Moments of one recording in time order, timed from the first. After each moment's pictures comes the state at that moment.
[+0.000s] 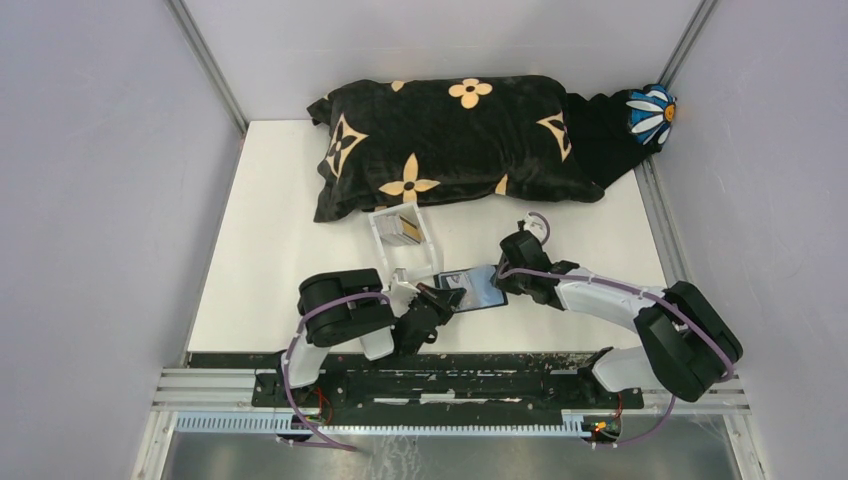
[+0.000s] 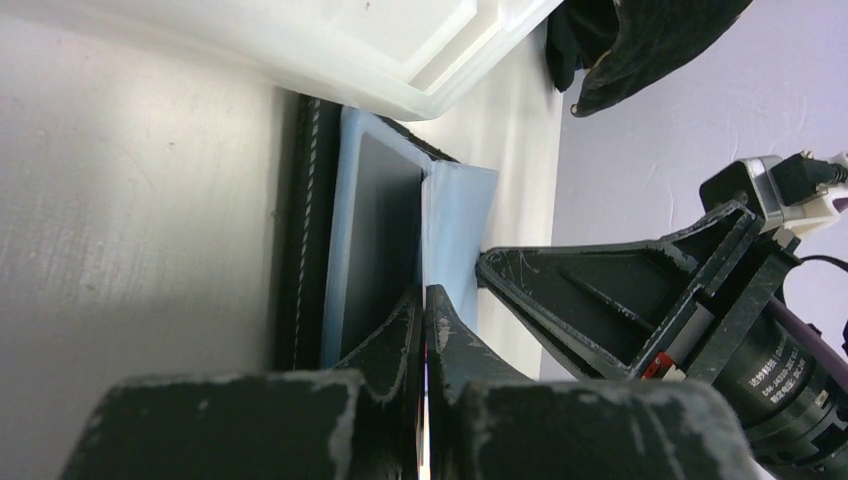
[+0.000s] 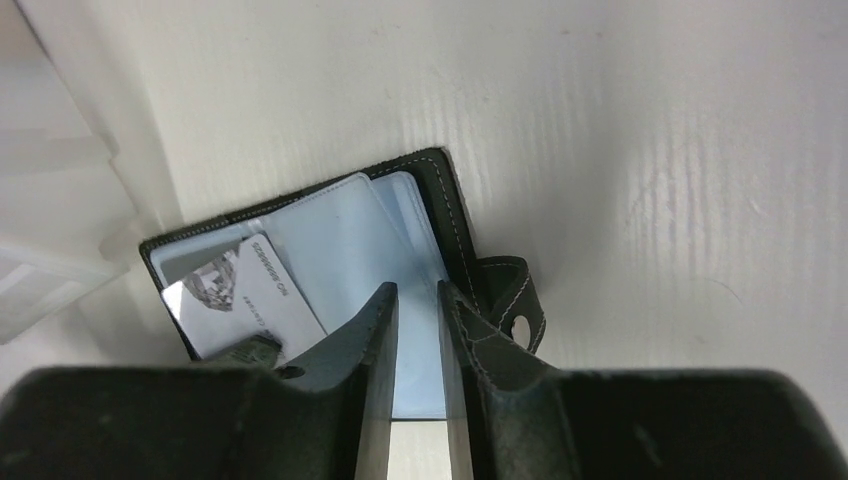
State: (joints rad) left arm -1.19 2.04 0.42 1.26 -0.68 -1.55; right arm 0.62 1.38 0.56 -0.09 0.18 0.84
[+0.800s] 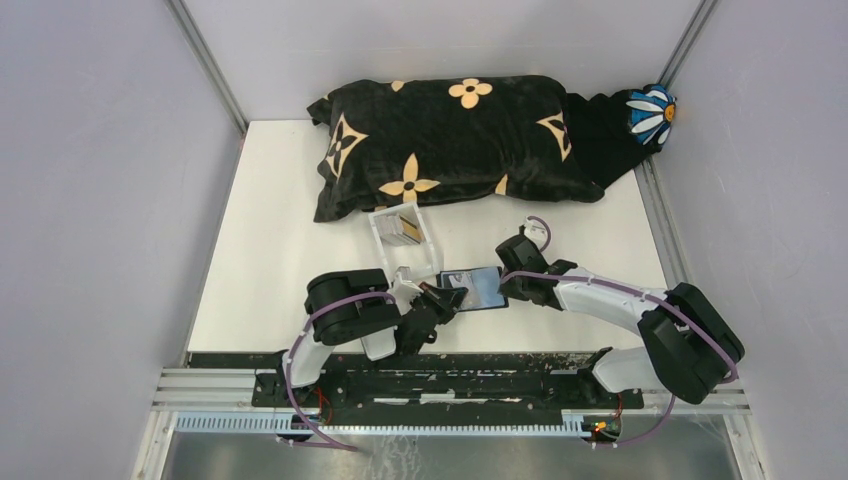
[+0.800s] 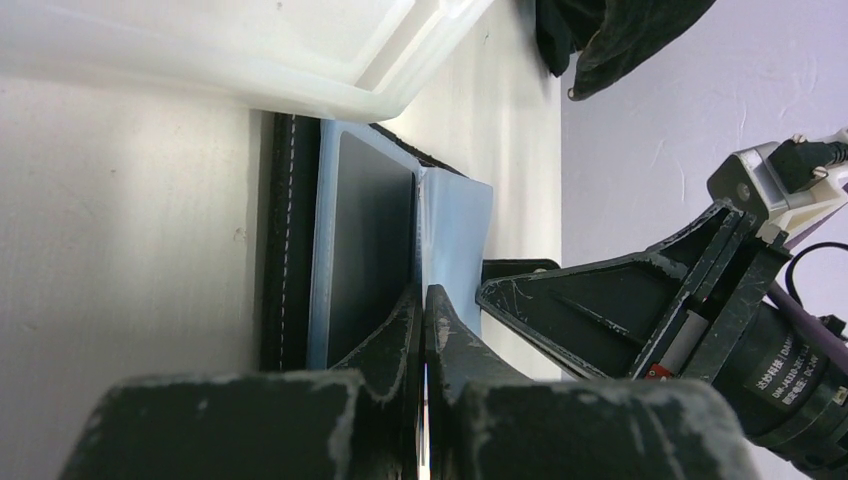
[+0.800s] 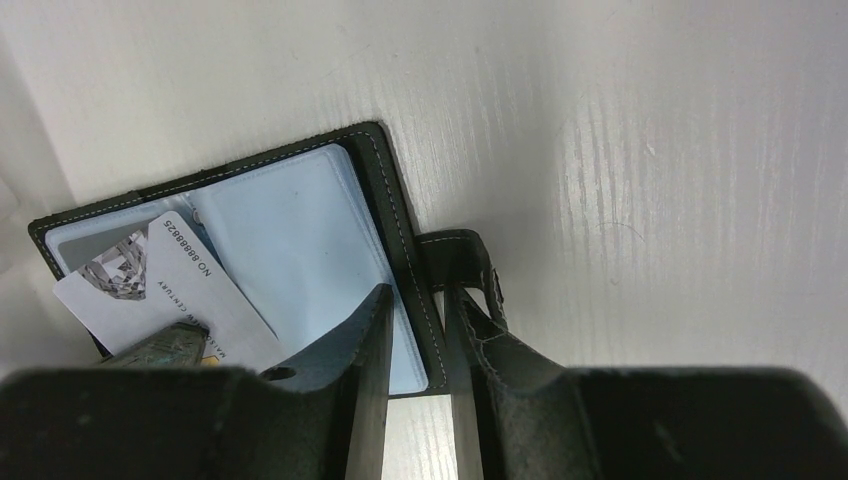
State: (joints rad) left arm -1.19 2.08 0.43 1.36 -0.67 -1.43; right arm 0.66 1.36 0.59 -0.27 0.29 0.83
